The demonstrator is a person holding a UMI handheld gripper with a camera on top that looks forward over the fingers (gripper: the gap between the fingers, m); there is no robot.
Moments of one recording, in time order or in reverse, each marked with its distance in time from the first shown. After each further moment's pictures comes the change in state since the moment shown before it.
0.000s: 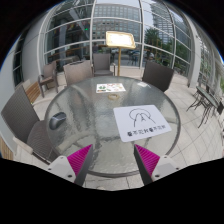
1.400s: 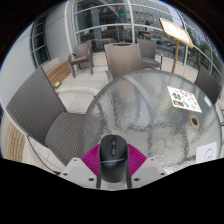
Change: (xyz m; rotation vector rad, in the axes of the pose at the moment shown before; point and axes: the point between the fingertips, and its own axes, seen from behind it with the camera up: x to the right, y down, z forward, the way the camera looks) arm -0.307 -0.094 0.204 -0.185 -0.331 -0.196
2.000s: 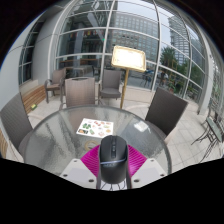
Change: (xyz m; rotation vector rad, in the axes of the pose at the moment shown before) arm 0.401 -0.061 -0.218 0.332 0.268 -0.022
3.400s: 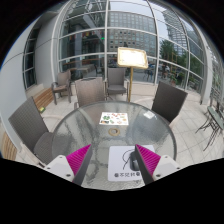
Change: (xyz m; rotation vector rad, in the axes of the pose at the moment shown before) arm -0.093 0.029 -0.157 -0.046 -0.059 0.084
